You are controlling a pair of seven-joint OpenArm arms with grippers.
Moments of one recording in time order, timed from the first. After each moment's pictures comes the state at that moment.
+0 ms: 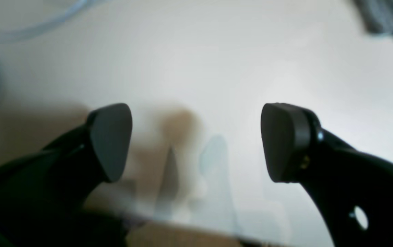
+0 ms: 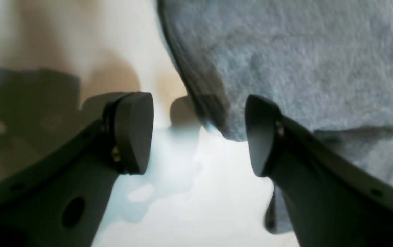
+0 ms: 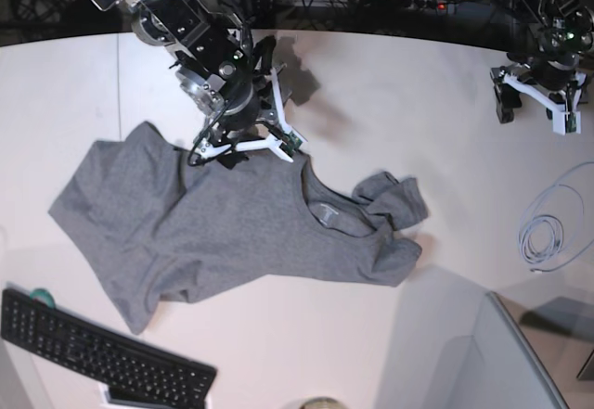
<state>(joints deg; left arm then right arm) 18.3 -10.3 -43.8 84.2 -5.7 -34.6 26.0 -3.8 6.2 -38.7 83.1 -20.7 5.1 -43.8</state>
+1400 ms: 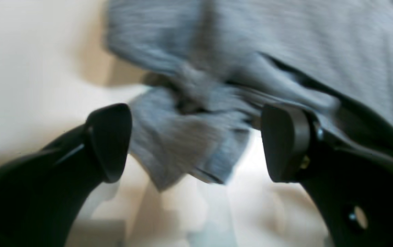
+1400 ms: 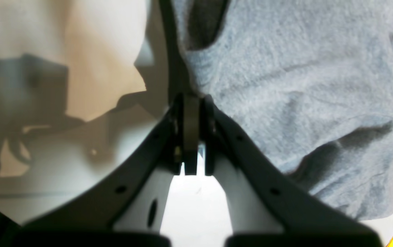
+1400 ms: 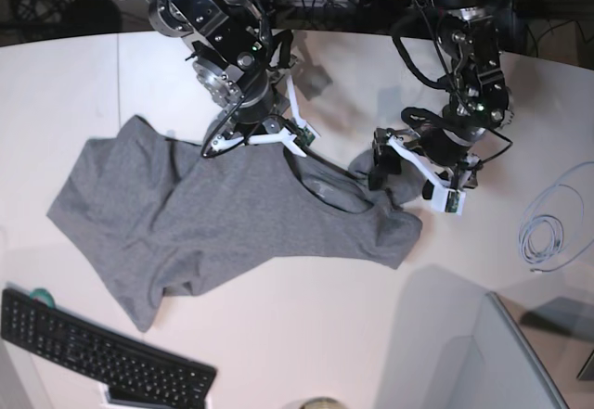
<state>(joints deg) 4.2 -2.9 -19.3 78.0 -5.8 -34.3 25.8 -6.0 2.7 -38.1 84.5 -23.5 4.7 -46.8</state>
